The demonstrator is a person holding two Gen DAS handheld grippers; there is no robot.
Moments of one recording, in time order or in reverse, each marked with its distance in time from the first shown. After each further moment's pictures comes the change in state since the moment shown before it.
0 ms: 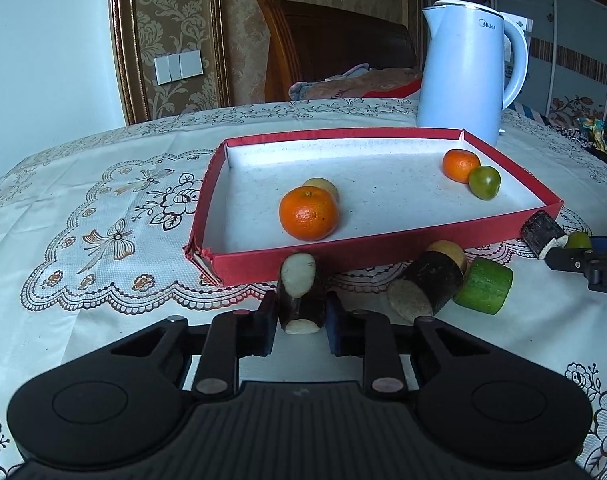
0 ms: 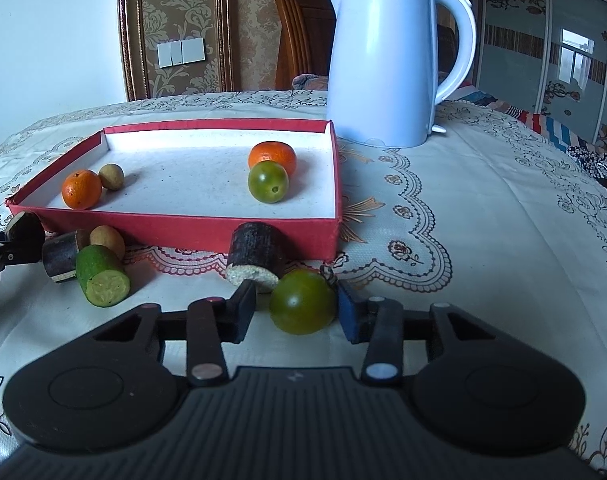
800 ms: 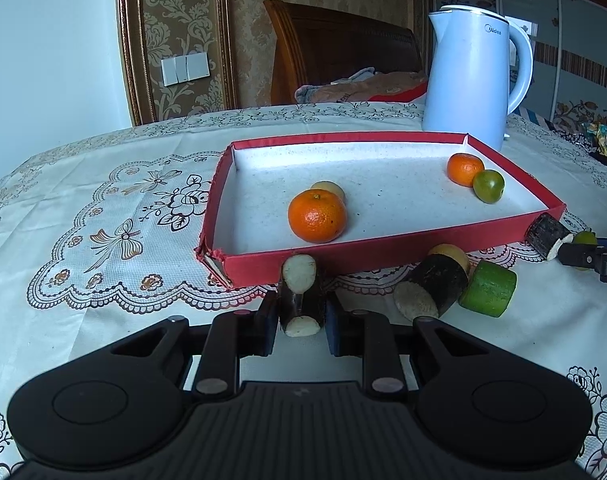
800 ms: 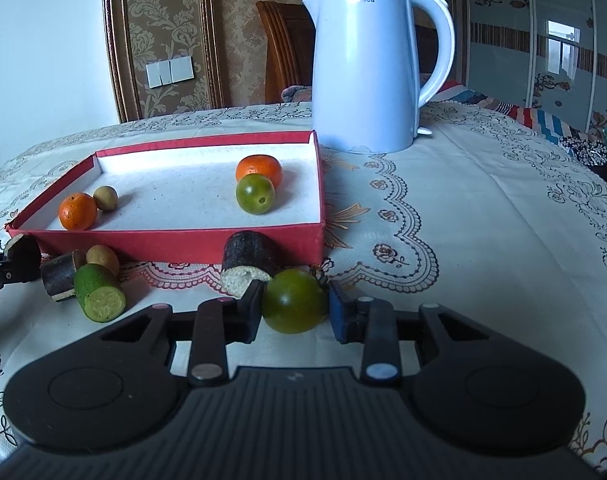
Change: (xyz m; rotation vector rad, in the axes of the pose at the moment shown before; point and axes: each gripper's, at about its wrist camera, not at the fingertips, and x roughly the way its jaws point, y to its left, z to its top) left arm -0.005 0.001 -0.001 -0.015 -0.009 0.014; right arm -0.005 -0.010 -0.002 0.058 -0.037 0.001
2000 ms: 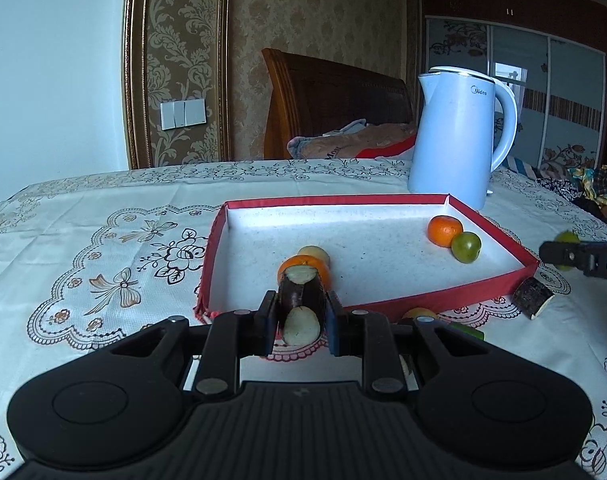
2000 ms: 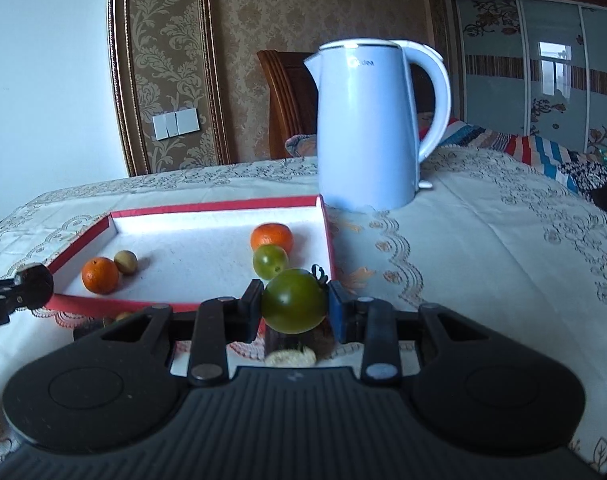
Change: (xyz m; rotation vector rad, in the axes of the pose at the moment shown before) left arm -0.021 -0.003 0.016 -0.033 -0.151 -0.041; right arm -0.021 0.010 0.030 0.020 -0.156 0.024
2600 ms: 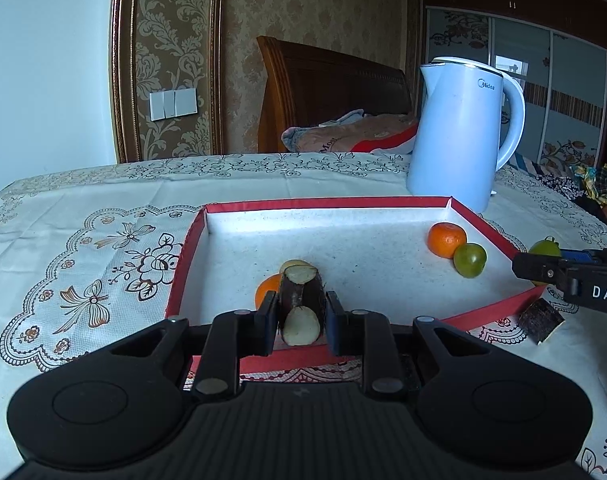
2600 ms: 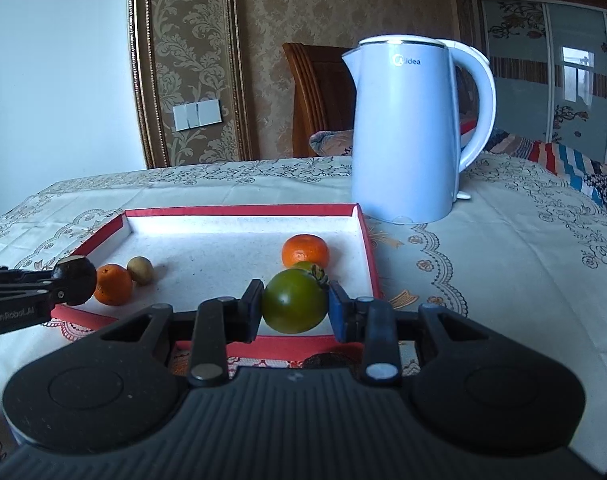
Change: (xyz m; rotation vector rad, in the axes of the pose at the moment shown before) left arm 0.031 -0.009 0.017 -0.007 0.034 -0.011; right arm 0.026 0.017 0.007 -0.046 0.021 0.059
